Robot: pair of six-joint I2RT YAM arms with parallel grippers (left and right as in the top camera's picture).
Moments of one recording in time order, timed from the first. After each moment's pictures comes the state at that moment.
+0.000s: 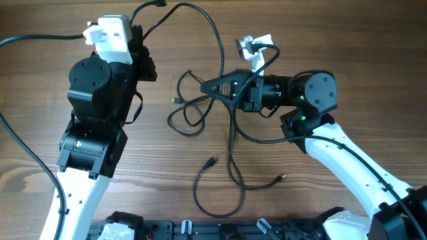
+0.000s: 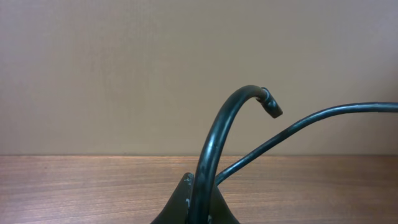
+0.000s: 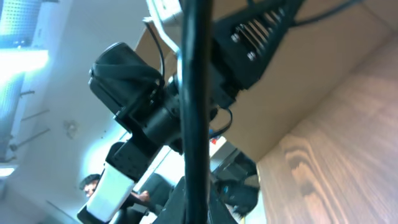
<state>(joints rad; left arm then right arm) -0.23 1.08 1.11 -0.16 -0.08 -0.14 0.46 1.44 0.90 0.98 -1.11 1.37</state>
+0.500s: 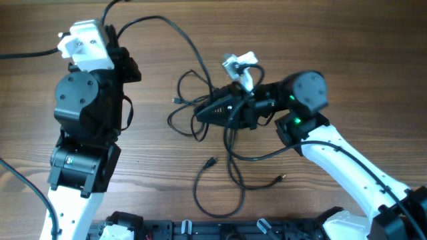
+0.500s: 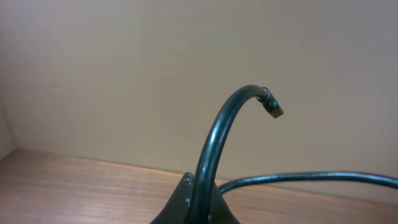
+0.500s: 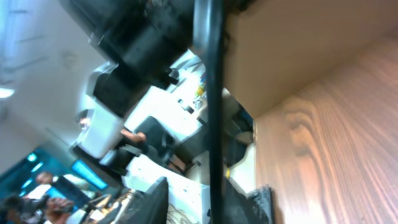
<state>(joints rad) -0.23 1.00 1.11 -0.16 -0.32 -0.14 0.50 1.43 0.91 0.78 -1.30 1.05</state>
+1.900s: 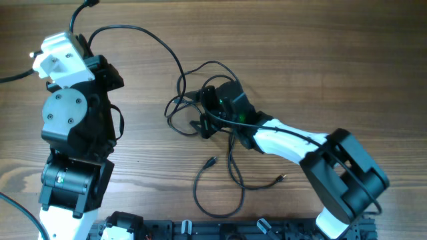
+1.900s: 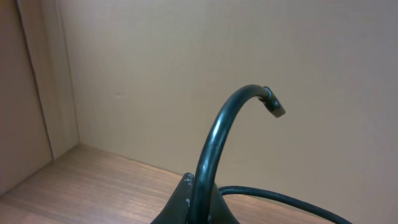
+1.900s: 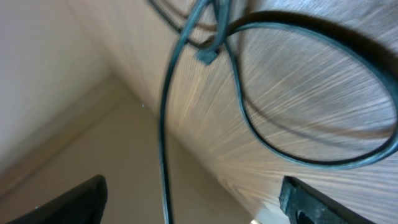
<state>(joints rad) -0.23 0.92 1.11 -0.20 -0.50 -0.14 0.69 1.85 0.90 0.37 -0.36 1.97</state>
